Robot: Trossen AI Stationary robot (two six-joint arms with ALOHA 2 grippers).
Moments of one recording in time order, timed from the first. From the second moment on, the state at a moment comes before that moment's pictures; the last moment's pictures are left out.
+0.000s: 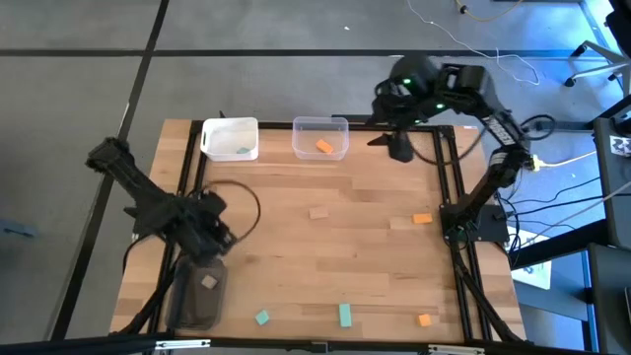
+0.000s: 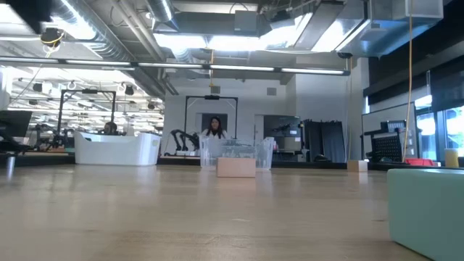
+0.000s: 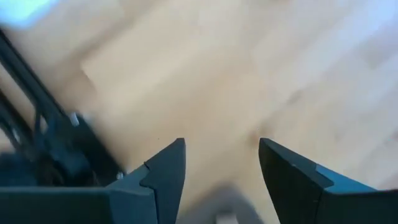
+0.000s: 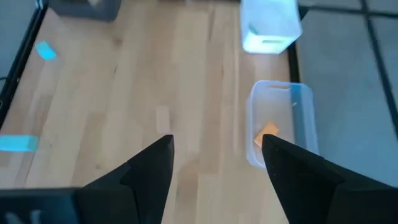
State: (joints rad) left arm -0.67 1.21 1.23 -1.48 -0.43 -1.60; right arm -0.37 1.70 2.34 -1.53 -0.23 -0.40
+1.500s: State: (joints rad) left arm -0.37 0.89 1.23 -1.45 -0.54 -1.00; right arm -0.06 2.42 2.34 -1.42 -0.18 -0.50
